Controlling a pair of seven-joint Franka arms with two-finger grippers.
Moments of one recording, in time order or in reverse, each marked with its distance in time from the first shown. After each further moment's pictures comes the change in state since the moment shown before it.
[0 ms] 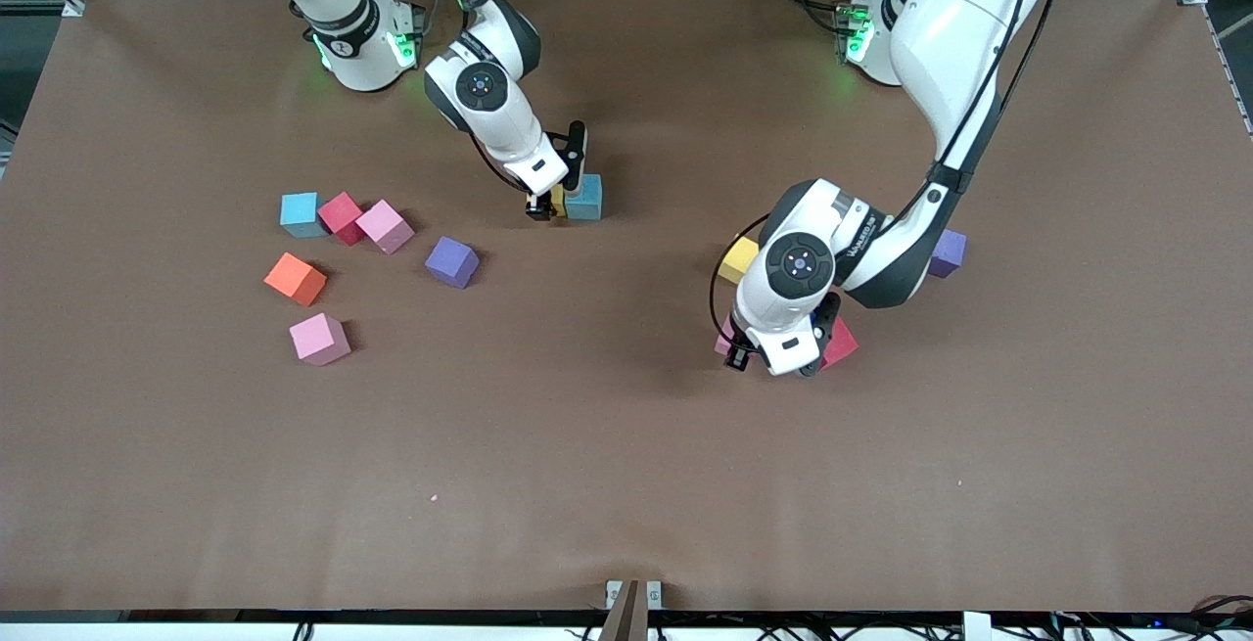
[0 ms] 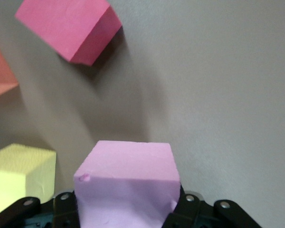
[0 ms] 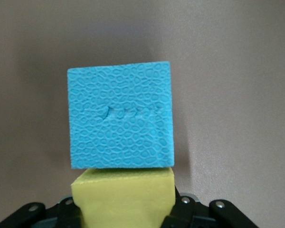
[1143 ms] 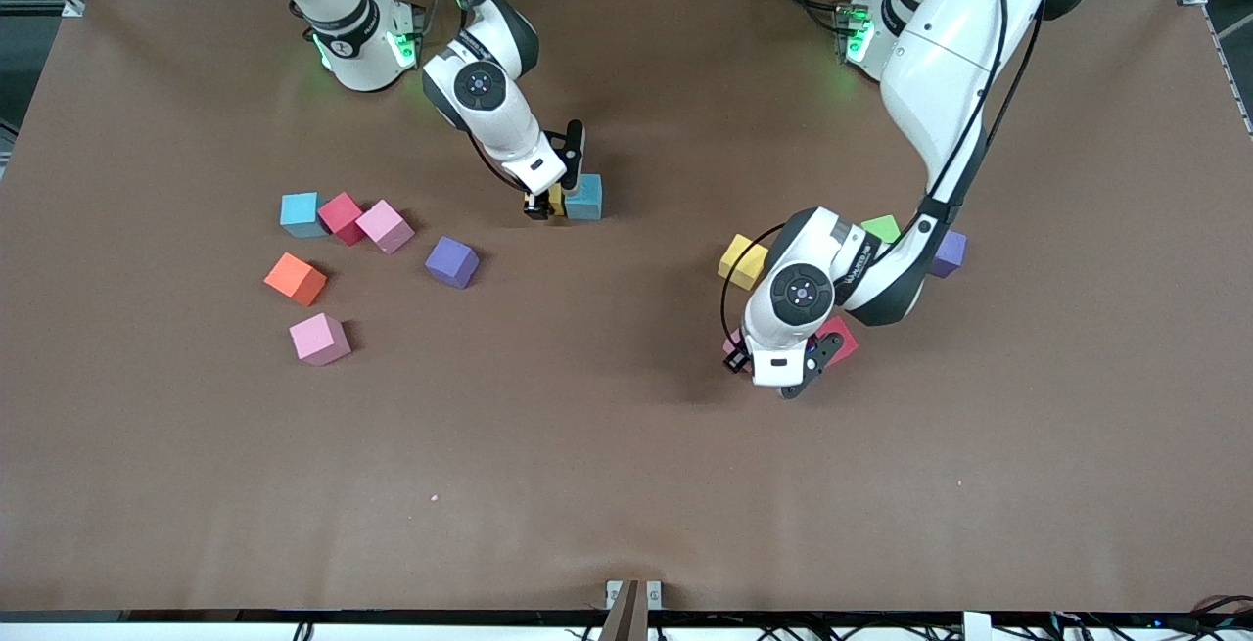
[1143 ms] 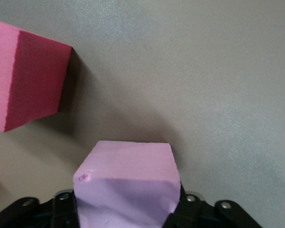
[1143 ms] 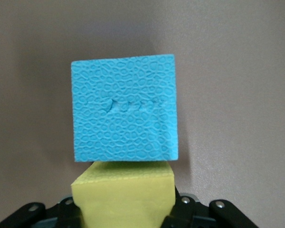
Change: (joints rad) left arm -0.002 0.097 0.052 -0.010 0.000 0.061 0.444; right arm -0.001 -0.009 0.000 -0.011 0.000 -0.003 -0.005
